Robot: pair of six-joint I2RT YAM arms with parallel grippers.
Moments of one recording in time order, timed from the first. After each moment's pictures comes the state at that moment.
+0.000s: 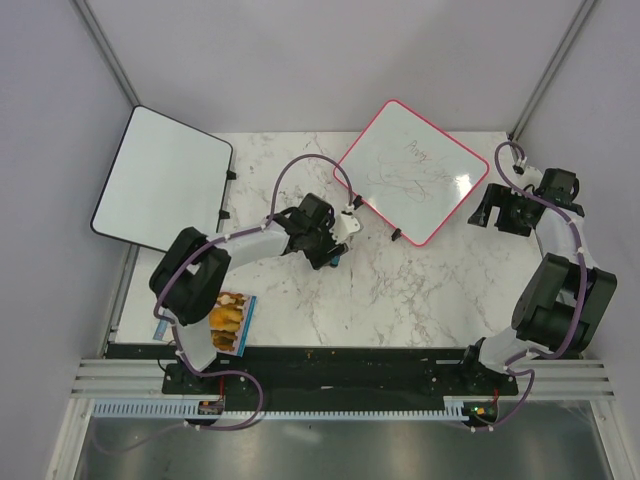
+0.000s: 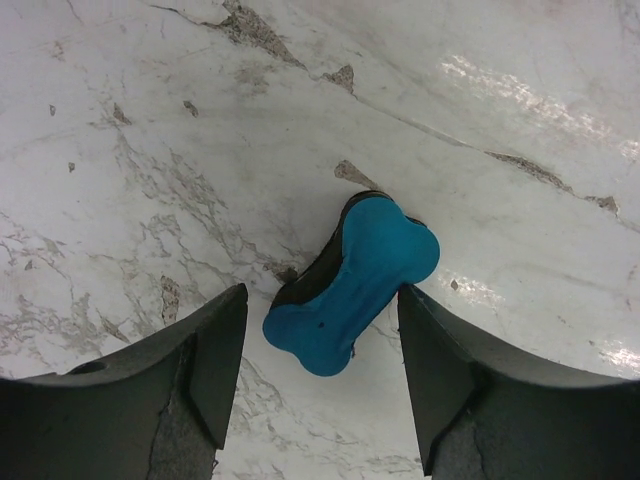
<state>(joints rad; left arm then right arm) -0.69 1.81 1.14 -0.29 0.16 0.48 -0.43 1.55 1.12 -0.54 -0.49 -0.11</state>
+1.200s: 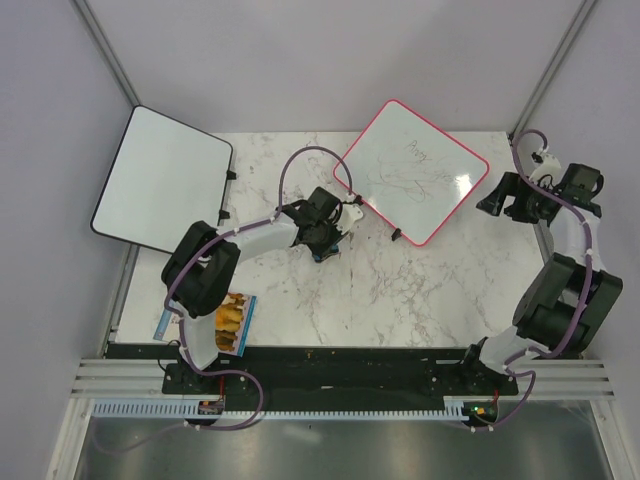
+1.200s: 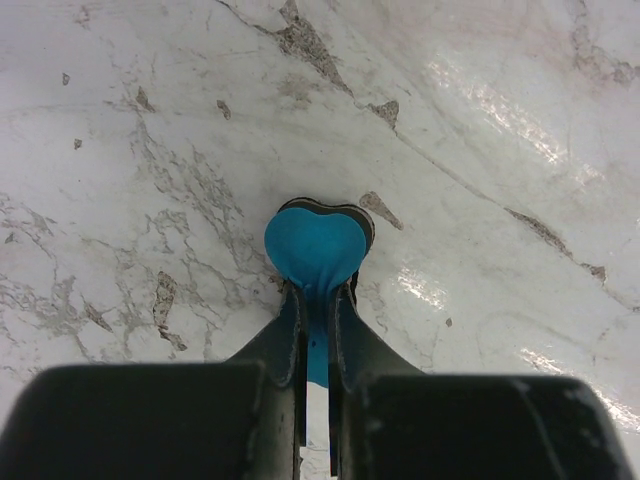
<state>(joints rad) -0.70 1.90 1.27 -0.39 0.10 0.29 -0.50 1.55 1.17 -0.49 -0.69 -0.14</state>
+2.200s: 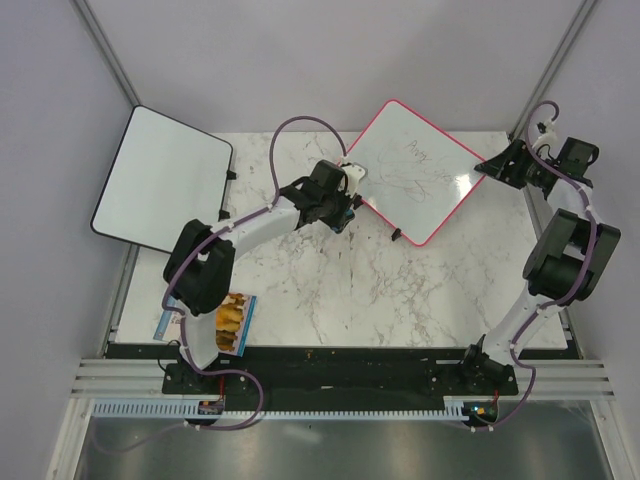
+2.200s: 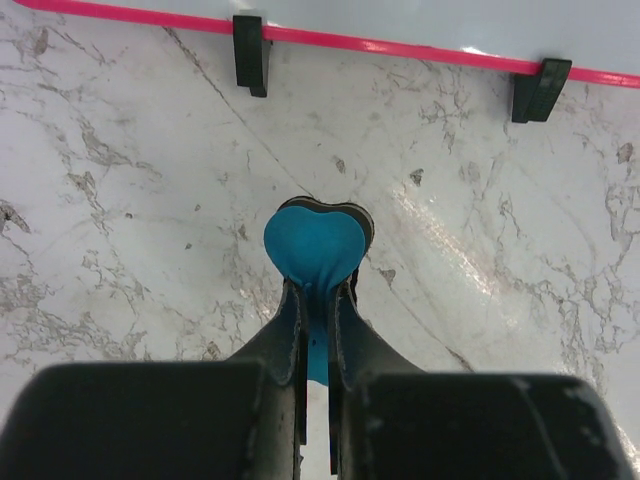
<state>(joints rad) -0.68 1.91 1.46 -0.34 0.05 0.02 -0.49 1.92 1.47 -0.21 -0.97 0.13</state>
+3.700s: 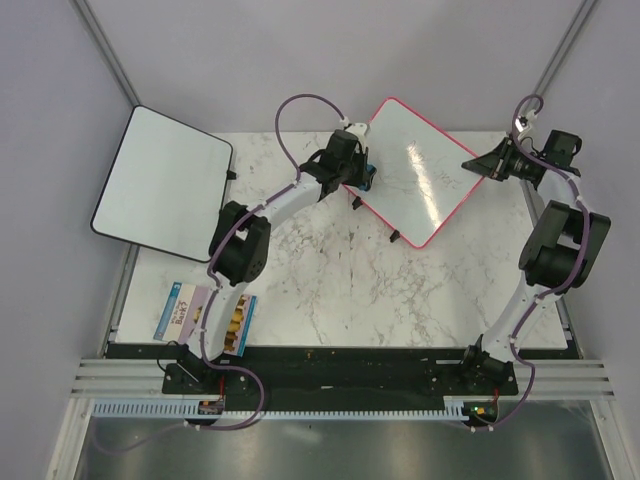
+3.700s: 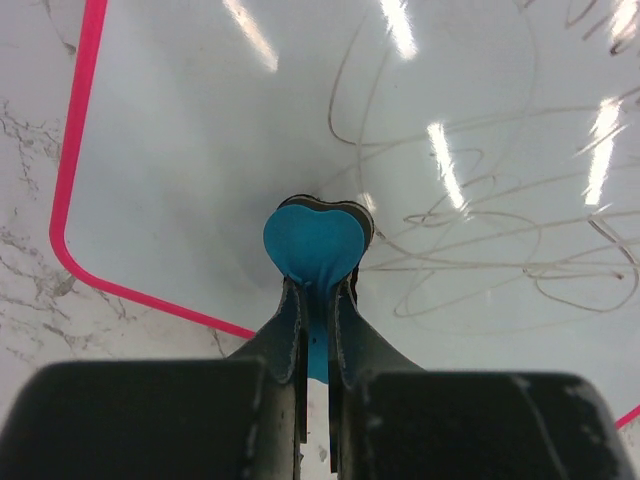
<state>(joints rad) -0.63 2.33 2.00 -0.22 0.04 -0.29 -0.41 2.04 1.59 -0.26 -1.17 0.05</state>
